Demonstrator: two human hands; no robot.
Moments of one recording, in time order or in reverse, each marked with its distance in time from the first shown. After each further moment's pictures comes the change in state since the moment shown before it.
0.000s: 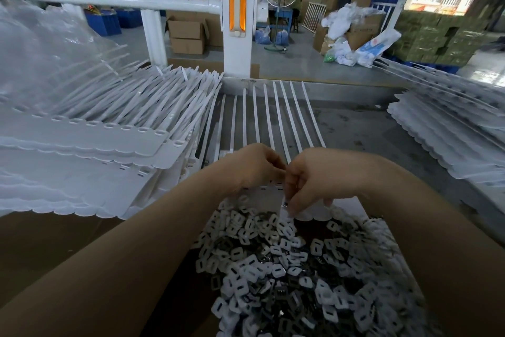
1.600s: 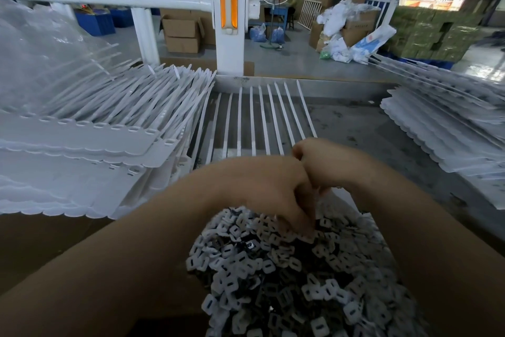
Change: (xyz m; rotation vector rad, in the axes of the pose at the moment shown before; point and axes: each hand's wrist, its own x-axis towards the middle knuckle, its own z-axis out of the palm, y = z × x) left_hand -0.038 0.056 0.002 0.242 -0.499 0.241; right_hand 0.008 0.009 0.002 0.083 0.241 0.212
